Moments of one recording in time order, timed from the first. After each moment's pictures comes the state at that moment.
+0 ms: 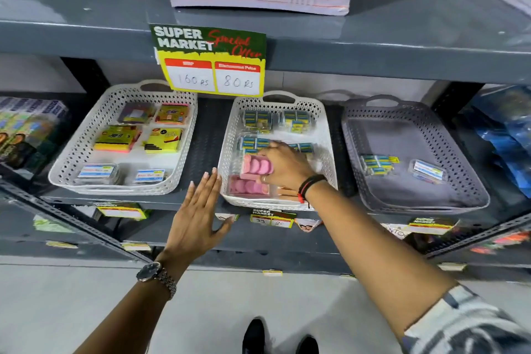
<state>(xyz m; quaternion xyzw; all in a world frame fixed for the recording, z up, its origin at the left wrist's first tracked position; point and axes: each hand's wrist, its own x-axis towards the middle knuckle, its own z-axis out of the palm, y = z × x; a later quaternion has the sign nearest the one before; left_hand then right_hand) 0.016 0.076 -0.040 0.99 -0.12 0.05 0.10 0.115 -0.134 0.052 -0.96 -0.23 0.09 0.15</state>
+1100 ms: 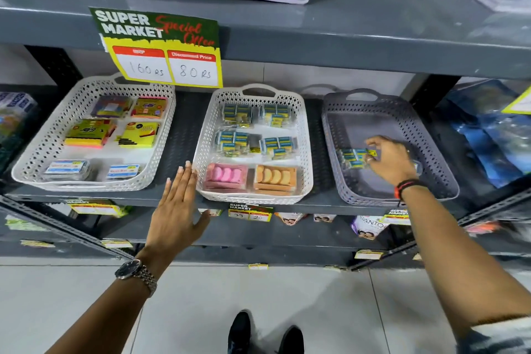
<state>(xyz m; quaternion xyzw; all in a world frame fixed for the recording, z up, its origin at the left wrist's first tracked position) 0.013 0.056 -0.035 0.99 -0.08 0.06 0.10 0.127 -0.371 0.033 -0.98 0.05 -0.02 0.20</state>
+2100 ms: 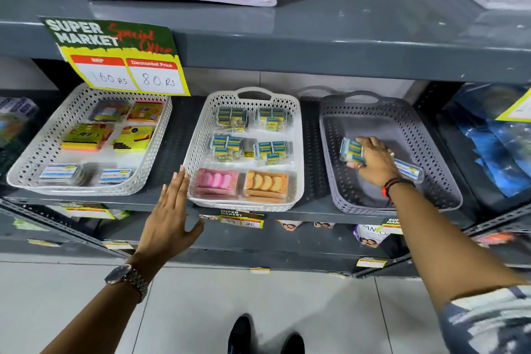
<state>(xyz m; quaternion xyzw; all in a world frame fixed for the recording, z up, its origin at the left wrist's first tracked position) 0.019 0.044 -0.040 0.99 -0.08 0.06 0.14 0.164 -0.385 -0.003 -0.99 0.00 0.04 0.13</state>
